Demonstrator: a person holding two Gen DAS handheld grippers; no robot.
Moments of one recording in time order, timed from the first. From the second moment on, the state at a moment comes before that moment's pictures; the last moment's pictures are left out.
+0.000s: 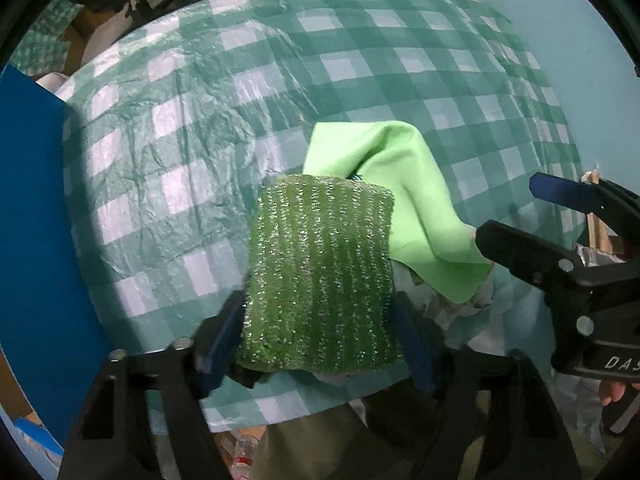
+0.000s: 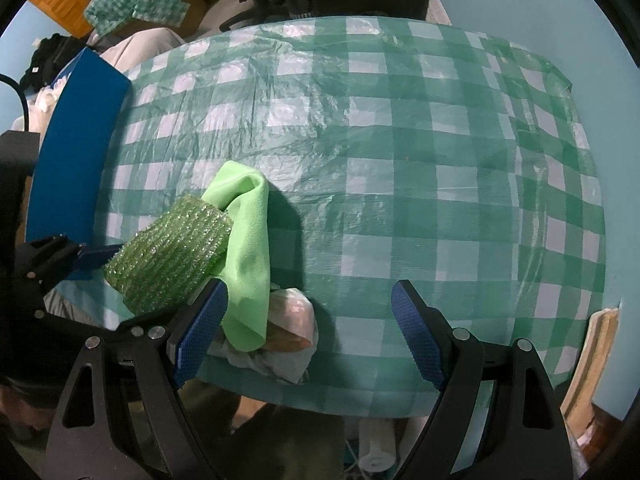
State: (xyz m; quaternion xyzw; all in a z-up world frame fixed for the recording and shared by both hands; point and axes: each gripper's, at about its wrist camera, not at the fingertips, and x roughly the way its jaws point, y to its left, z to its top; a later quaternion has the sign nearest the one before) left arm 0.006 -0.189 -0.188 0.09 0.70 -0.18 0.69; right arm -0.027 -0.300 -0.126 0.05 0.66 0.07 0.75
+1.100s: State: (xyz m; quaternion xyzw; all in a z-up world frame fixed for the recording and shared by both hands) left arm 0.021 -0.101 -0.160 -0.02 0.67 -0.14 0.73; right arm 0.013 -0.238 -0.168 -0.02 0.66 0.13 0.74
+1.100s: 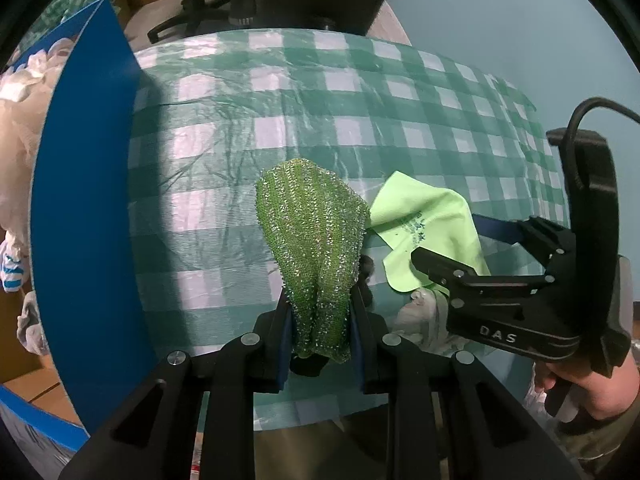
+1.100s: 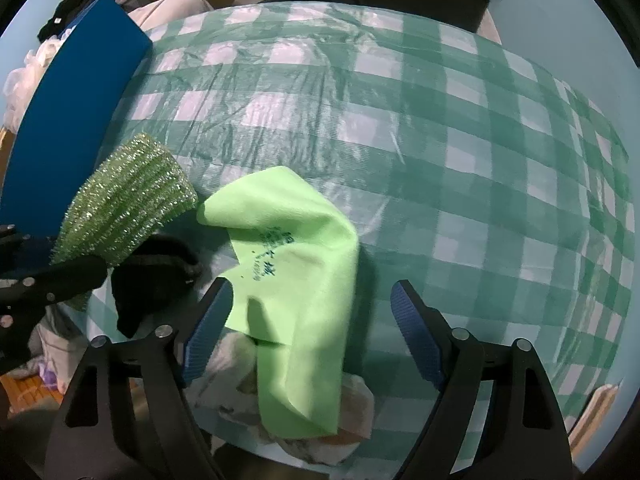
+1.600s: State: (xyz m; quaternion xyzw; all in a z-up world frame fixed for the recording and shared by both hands) left arm 0.017 -0.092 -0.151 -0.02 0.66 -0.13 0.74; right arm 0.004 -0.236 -0.155 -0.02 0.64 0.13 0.75
